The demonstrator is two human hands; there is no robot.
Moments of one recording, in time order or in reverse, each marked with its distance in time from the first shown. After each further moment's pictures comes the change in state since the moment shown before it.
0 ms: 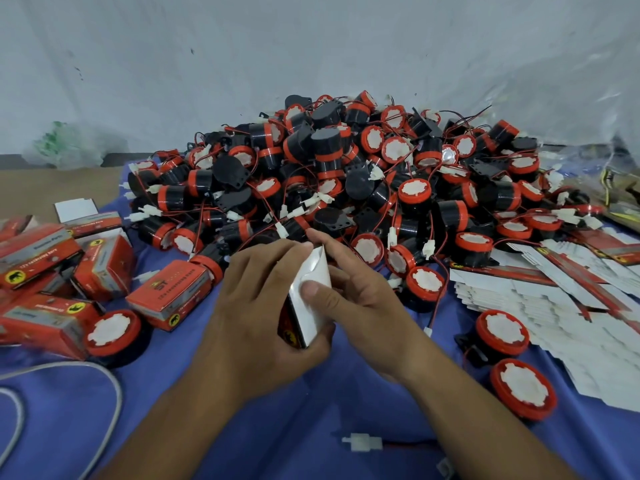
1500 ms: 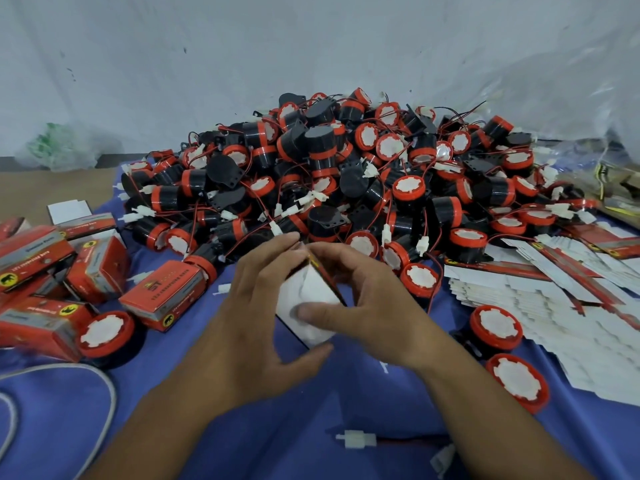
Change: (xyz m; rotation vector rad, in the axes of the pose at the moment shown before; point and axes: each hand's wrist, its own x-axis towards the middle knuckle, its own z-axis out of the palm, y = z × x) left_hand -0.007 -0.006 0.001 -0.217 -0.163 -0.018; right_hand -0.002 -0.011 -0.019 -0.343 -0.025 0.012
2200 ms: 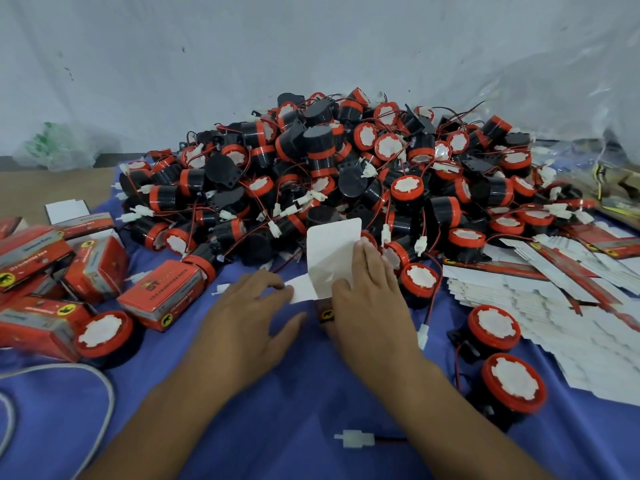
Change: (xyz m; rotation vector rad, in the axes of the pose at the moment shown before) left_hand -0.012 -0.021 0.011 0.277 -0.192 -0.229; right_hand 0.000 0.025 0.024 -1.328 0.114 0.195
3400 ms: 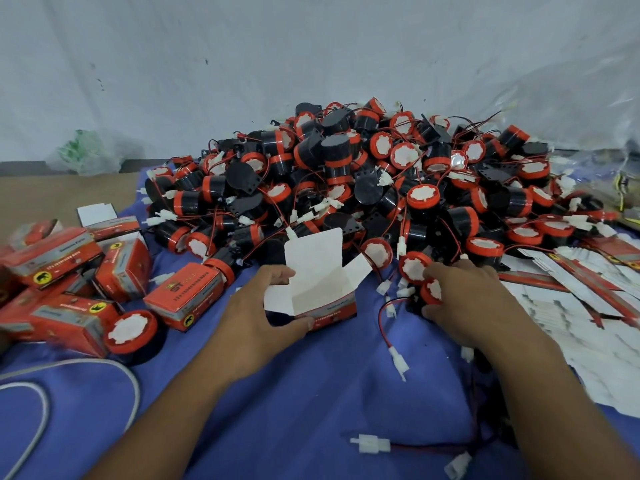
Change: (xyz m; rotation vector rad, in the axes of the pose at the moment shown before) left_hand 0.000 -0.028 0.010 -0.512 -0.012 -0.296; right_hand 0.006 0.092 -0.033 0.049 -0.256 0.334
